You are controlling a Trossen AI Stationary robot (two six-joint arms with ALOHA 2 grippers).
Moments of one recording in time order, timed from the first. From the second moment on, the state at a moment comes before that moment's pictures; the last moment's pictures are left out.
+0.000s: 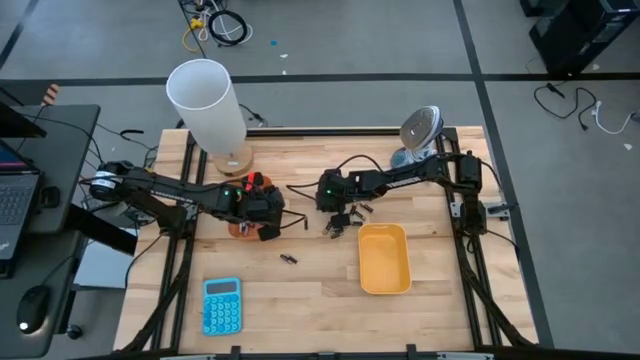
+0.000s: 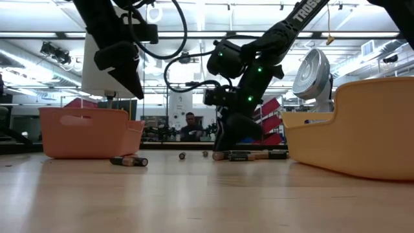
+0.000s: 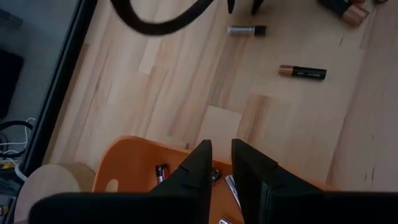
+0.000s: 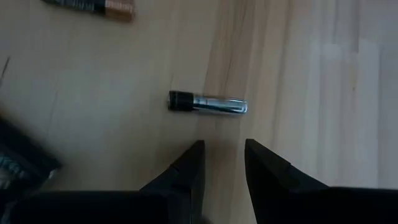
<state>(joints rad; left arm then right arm) -0.11 1.37 0.96 -0.74 -0.51 -0.26 -0.17 1.99 1.19 -0.22 0.10 -0.40</state>
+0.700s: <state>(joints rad) -0.11 1.37 0.96 -0.65 -0.52 -0.25 -0.16 1.99 1.19 0.12 0.08 -0.15</state>
